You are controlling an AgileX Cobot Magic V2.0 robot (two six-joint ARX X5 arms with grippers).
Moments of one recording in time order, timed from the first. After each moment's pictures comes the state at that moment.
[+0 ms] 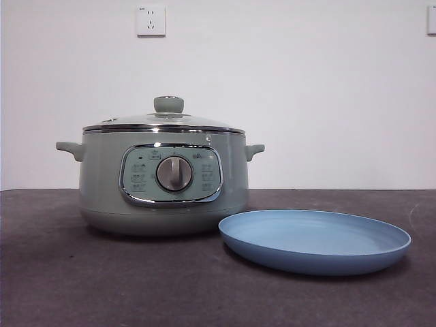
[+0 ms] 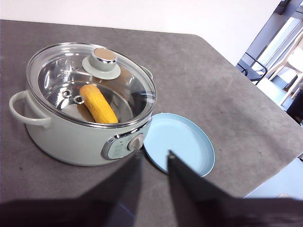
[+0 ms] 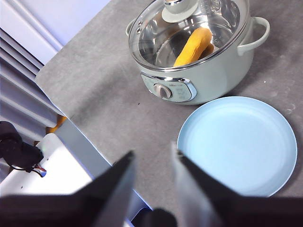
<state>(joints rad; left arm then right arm) 0.04 0.56 0.96 -0.87 0.69 -0.07 0.17 0.90 1.19 -1.04 -0.68 -0.14</state>
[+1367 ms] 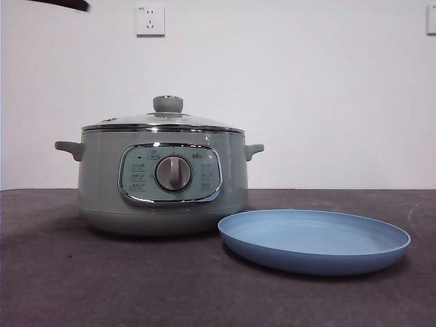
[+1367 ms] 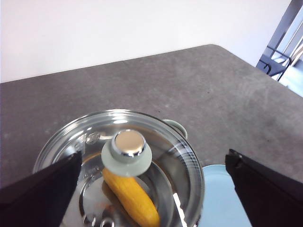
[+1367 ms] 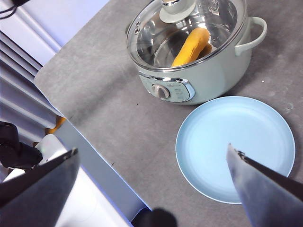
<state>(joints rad) -0.25 1.19 1.19 -0.37 0.40 -0.02 0.17 0.90 1.19 -1.04 -0.68 -0.14</state>
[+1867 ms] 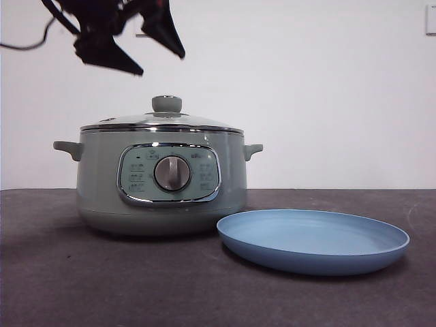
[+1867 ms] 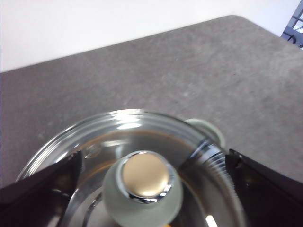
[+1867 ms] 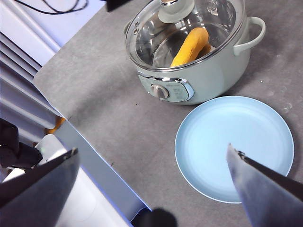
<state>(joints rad) -0.34 1.54 1.28 -0.18 0.27 0.02 0.17 0.90 1.19 -1.04 -0.68 -0.14</state>
